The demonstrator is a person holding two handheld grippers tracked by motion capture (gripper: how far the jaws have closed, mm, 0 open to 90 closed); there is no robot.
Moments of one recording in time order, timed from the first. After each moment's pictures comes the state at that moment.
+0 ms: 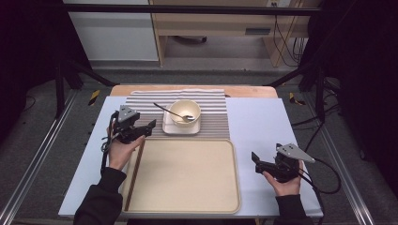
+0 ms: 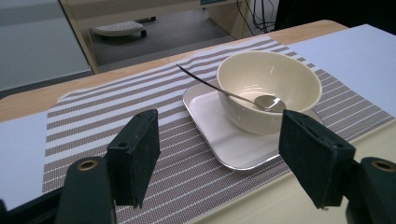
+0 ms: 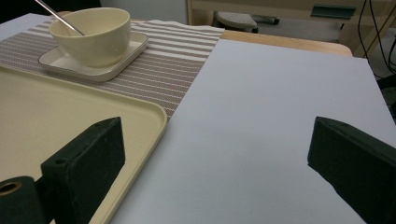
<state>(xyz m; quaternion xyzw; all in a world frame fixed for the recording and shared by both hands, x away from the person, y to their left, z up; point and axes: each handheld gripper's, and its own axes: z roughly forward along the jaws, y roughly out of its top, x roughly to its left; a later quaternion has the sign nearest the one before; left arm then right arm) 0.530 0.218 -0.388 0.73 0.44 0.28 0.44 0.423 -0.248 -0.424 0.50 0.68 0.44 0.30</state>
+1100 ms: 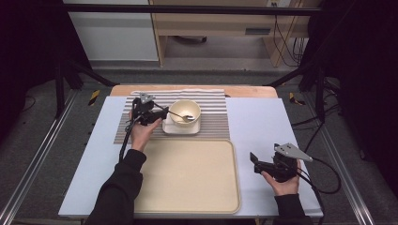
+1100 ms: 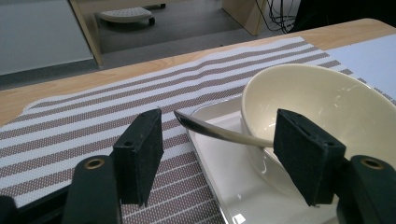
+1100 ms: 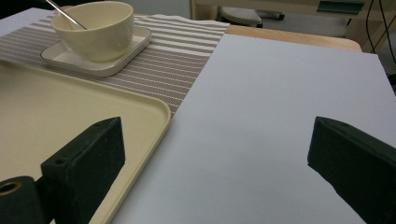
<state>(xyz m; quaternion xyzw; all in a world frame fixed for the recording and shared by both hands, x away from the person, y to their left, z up) 0.613 0.184 -0.418 0.72 0.48 0.28 0.42 0.426 -0.246 -0.427 0.49 0.69 0.44 0.29</state>
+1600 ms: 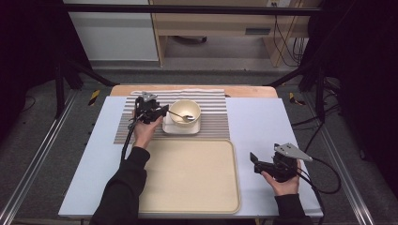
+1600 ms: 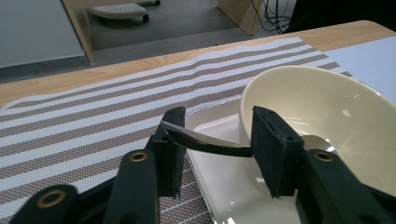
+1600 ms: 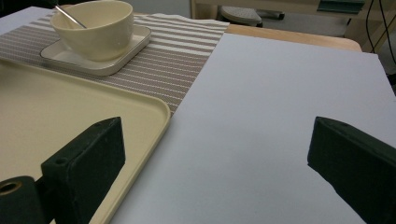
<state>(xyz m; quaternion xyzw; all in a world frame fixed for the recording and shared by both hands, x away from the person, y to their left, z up) 0.624 0.179 -0.425 0.72 0.48 0.26 0.43 0.427 -0.246 -0.427 0.49 0.69 0.44 0.30</state>
